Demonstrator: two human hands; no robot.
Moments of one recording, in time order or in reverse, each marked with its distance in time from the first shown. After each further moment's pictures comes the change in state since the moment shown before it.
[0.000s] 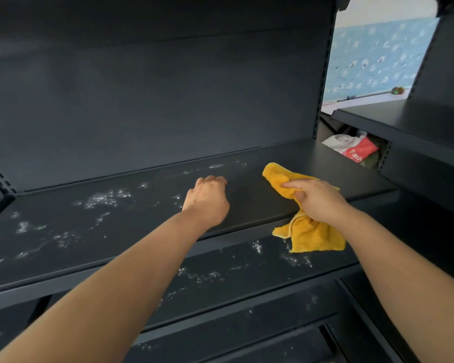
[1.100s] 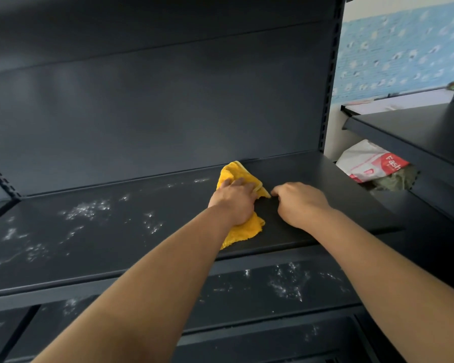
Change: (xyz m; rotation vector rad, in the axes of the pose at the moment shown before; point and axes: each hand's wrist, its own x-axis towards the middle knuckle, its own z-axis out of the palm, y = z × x) left_hand 0.086 0.104 0.035 0.227 -0.212 0.035; right_hand 0.073 0.026 -0.021 -0.256 -0.146 -0.095
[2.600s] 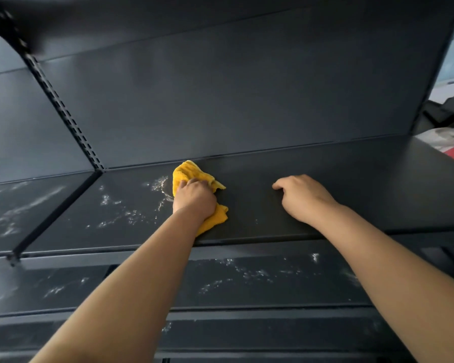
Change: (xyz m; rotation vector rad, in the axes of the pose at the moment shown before) left_hand -0.089 -0.223 0.024 -0.088 0.127 -0.490; right_hand 0.003 -0.157 0.034 0.195 0.033 -0.173
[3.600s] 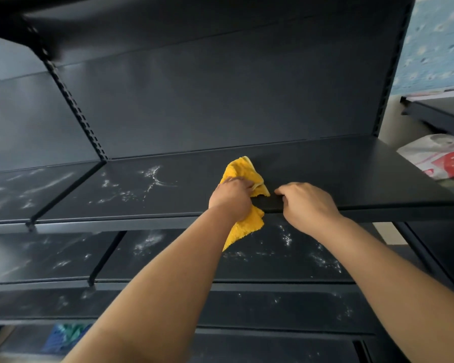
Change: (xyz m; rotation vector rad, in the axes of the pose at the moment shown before) left_hand -0.083 0.124 0.012 -0.096 -0.022 0.195; right_hand -0.095 0.061 -0.024 -0.102 0.091 -0.088
